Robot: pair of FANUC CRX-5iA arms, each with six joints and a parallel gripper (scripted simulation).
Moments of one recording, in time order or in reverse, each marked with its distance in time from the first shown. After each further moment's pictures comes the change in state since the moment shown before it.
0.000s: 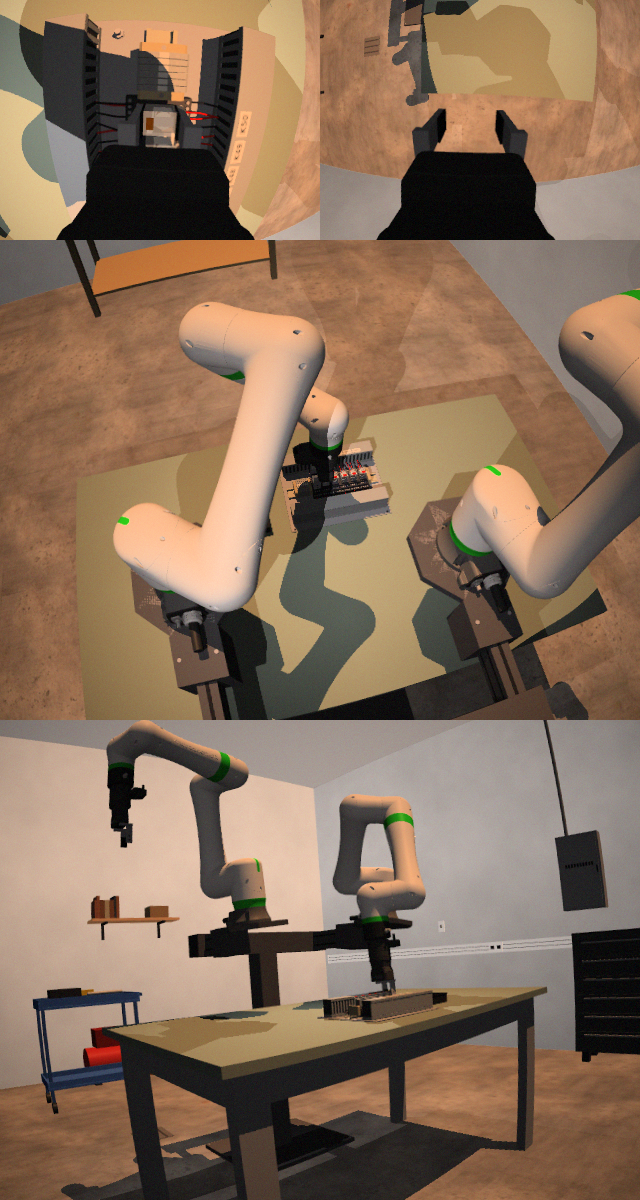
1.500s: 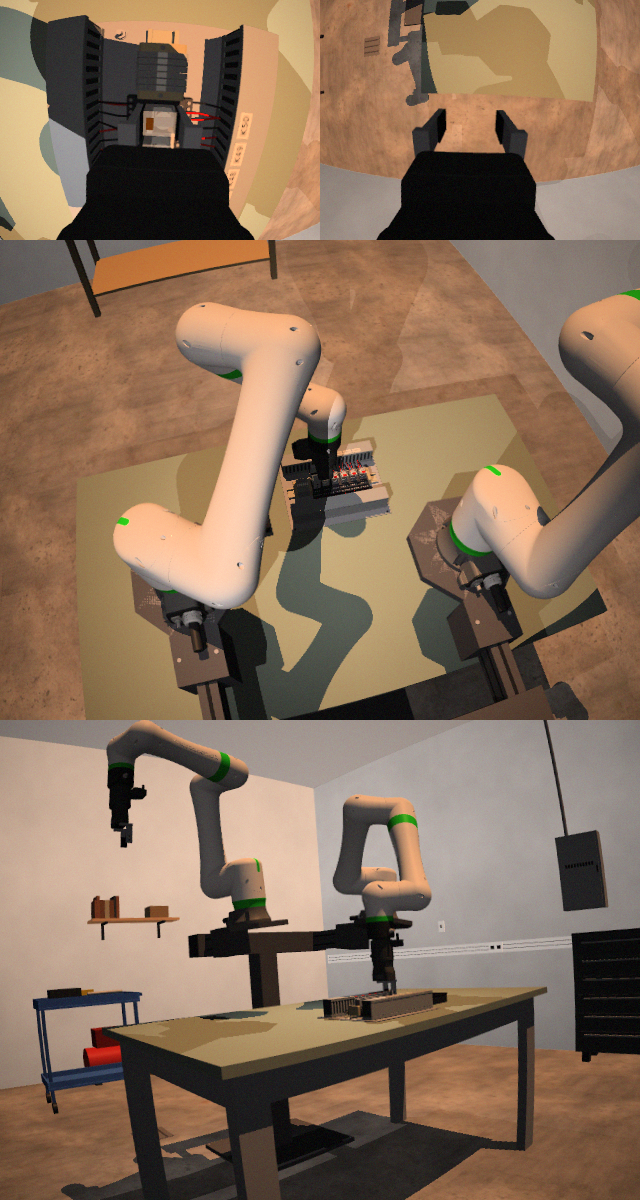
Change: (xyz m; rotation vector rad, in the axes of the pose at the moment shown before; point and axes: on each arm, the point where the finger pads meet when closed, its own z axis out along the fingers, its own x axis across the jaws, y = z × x) left arm 0.002 0.000 0.000 0.000 -0.075 0.000; right arm 0.000 0.000 0.000 0.000 0.000 0.000
